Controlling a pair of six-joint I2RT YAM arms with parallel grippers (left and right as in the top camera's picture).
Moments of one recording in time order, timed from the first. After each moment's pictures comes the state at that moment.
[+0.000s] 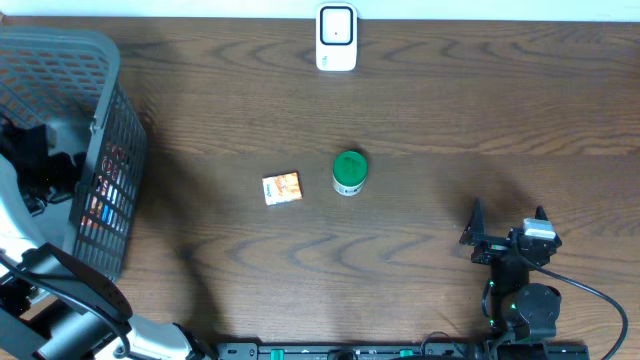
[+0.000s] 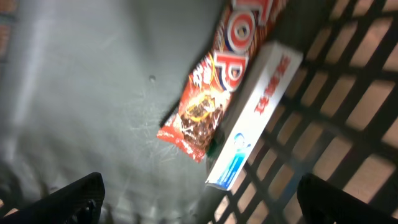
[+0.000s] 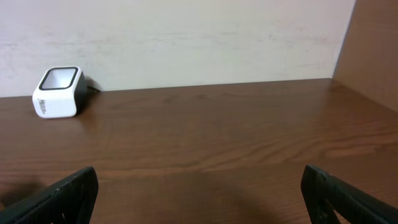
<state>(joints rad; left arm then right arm) 0.69 1.74 1.52 -1.20 0.12 0.35 0.04 0.01 0.01 -0.06 0.17 0.04</state>
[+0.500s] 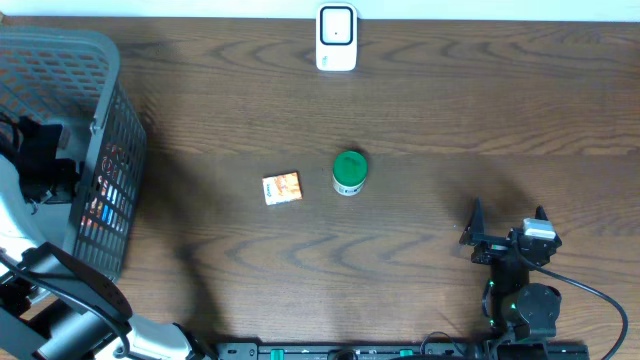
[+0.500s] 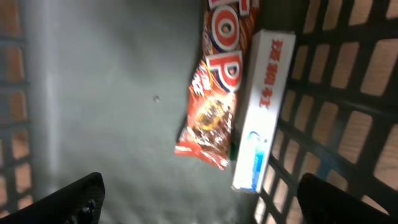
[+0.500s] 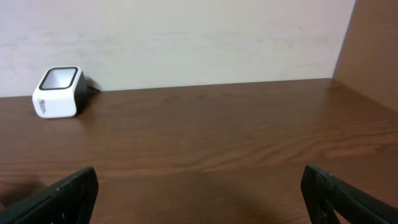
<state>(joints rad) 0.69 1.74 1.50 -1.14 0.12 0.63 0.04 0.01 0.01 -0.06 0.17 0.05</state>
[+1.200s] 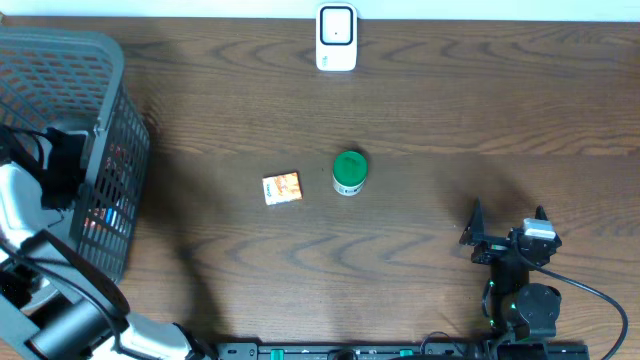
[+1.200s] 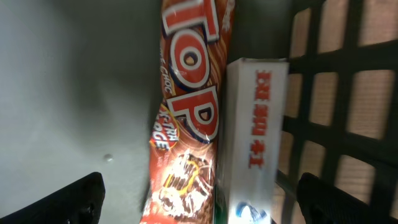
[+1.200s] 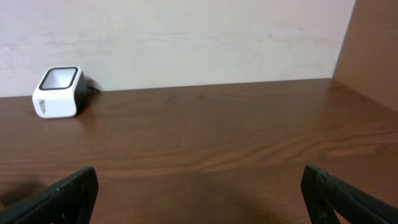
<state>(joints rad) 0.69 1.78 1.28 -0.89 0.29 0.67 0.04 0.01 0.01 -0.06 0.17 0.04</state>
